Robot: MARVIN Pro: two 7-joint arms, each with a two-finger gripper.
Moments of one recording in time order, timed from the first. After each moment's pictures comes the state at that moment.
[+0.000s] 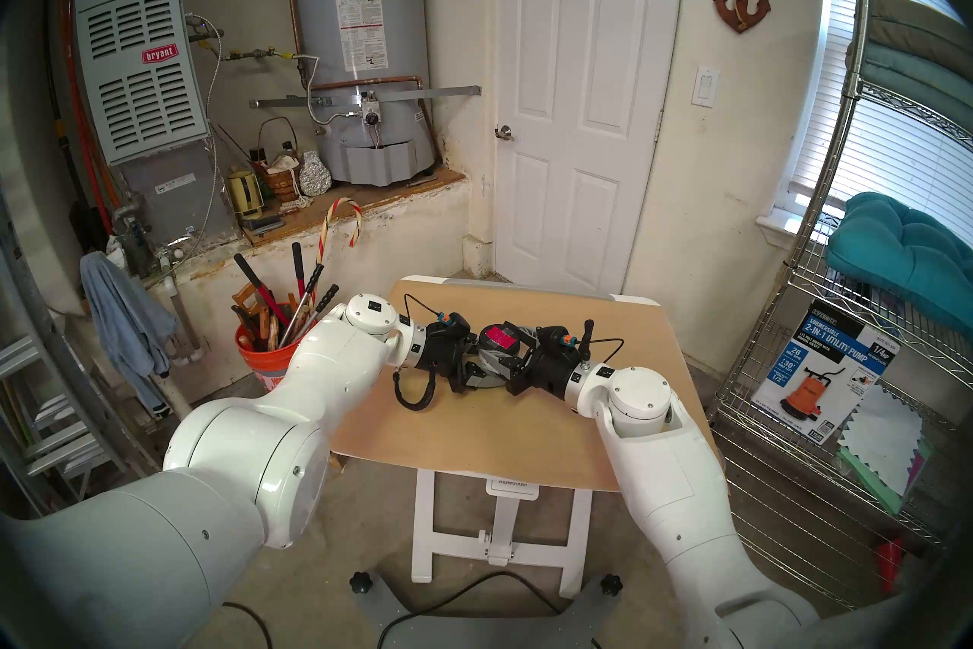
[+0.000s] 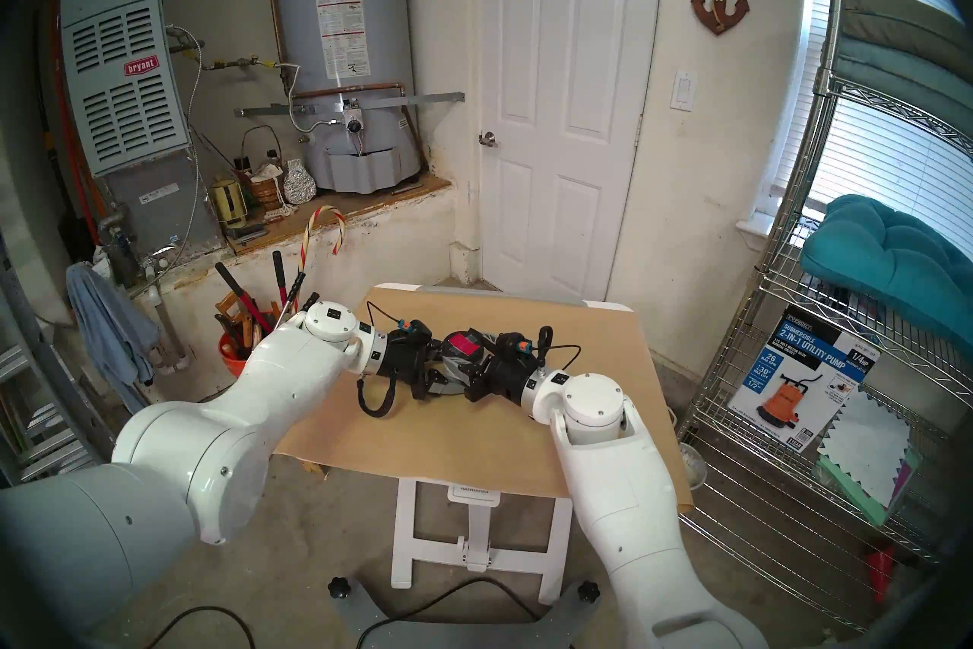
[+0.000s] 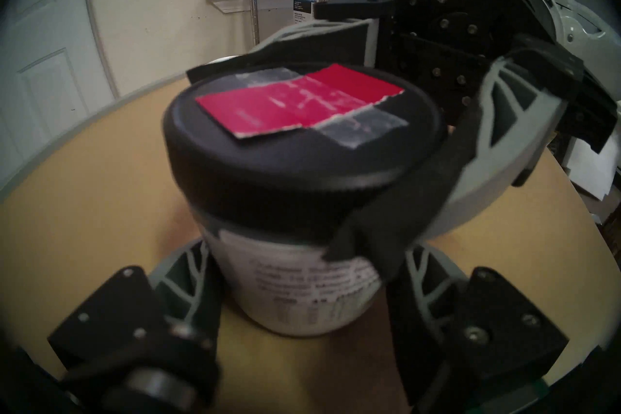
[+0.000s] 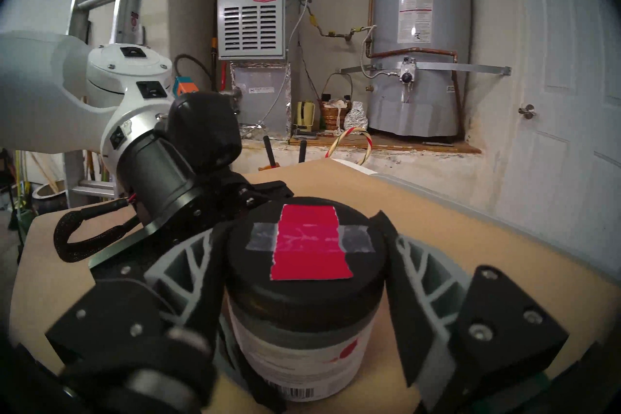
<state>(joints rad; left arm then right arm) 0.76 -1.48 -1.36 -0.47 0.26 -0.15 -1.26 -1.33 -1.49 1.47 -1.28 -0.04 0.01 0.80</state>
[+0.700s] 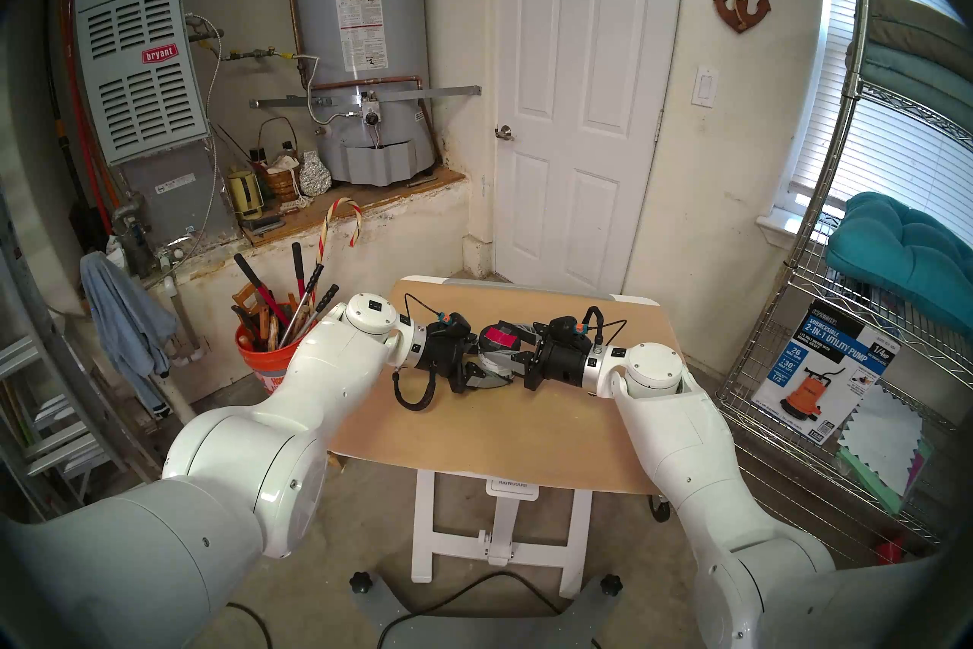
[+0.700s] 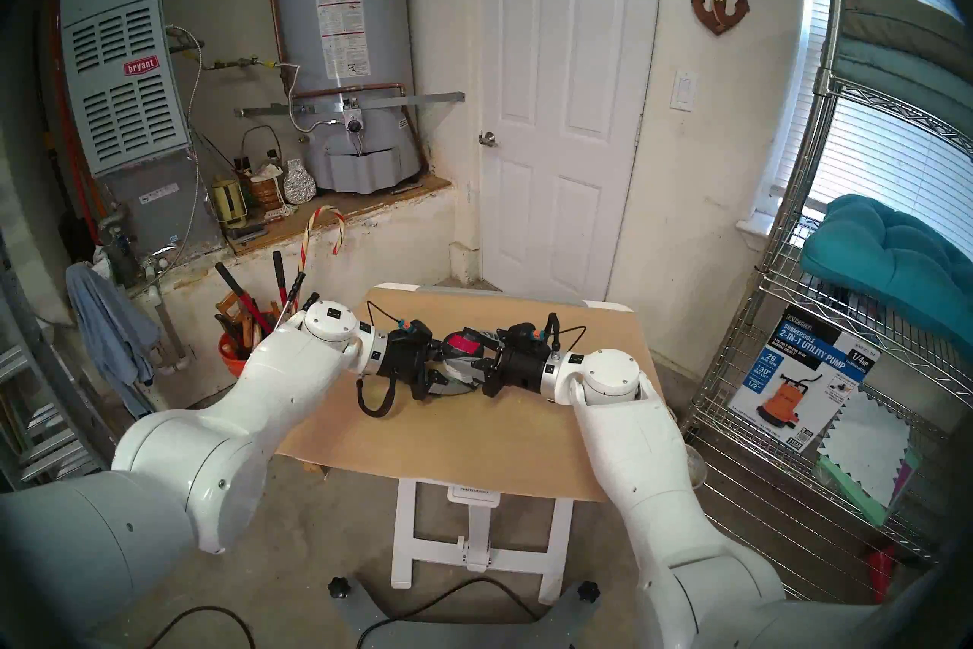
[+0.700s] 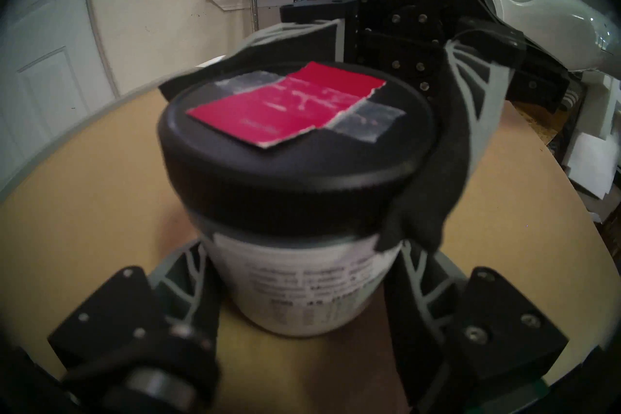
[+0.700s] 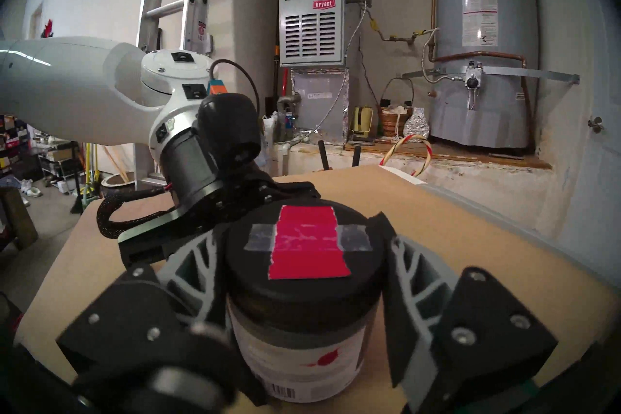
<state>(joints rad) 0.79 -1.47 -1.36 -0.54 0.26 -0.11 -1.26 -1.15 -1.45 1.49 -1.02 0.03 -0.10 1.06</state>
